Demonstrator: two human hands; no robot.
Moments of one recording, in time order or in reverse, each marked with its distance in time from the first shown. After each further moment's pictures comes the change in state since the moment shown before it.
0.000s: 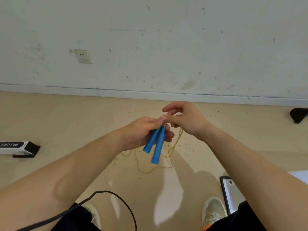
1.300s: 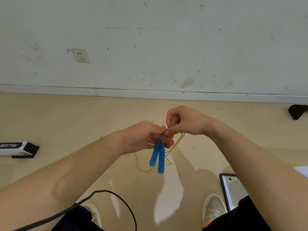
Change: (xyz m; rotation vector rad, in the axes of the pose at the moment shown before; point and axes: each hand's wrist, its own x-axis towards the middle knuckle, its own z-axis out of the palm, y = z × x) left_hand -0.003 -0.003 0.005 0.071 -0.061 -0.166; right_hand 0.000 -0.003 -0.013 -0.341 -0.344 0.032
